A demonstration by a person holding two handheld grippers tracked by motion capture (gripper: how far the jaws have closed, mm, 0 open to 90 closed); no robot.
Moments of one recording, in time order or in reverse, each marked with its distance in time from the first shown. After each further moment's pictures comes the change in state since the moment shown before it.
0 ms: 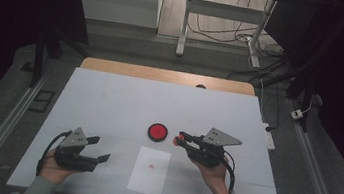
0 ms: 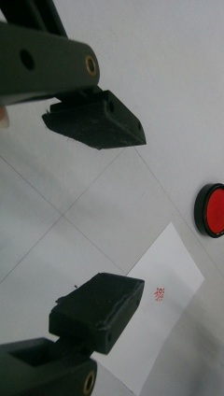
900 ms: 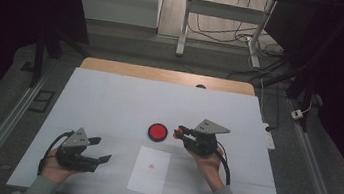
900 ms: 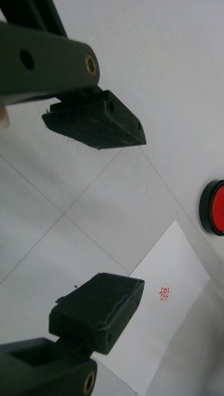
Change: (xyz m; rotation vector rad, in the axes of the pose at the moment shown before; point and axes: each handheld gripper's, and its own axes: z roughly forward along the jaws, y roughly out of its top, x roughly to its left) left arm 0.000 0.000 0.004 0.019 -0.012 0.004; right arm -0.028 -0.012 0.038 0.121 -0.095 0.015
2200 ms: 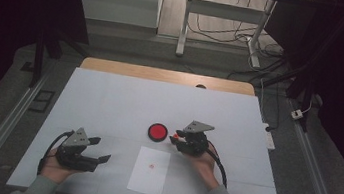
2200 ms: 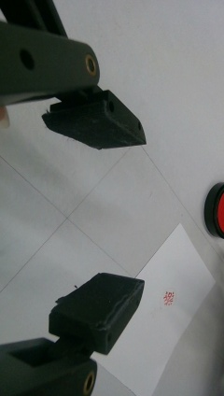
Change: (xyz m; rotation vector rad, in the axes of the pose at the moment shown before) left arm 0.003 -0.002 0.001 0.014 0.002 0.001; right arm -0.006 -0.022 0.037 0.185 -0.029 -0.012
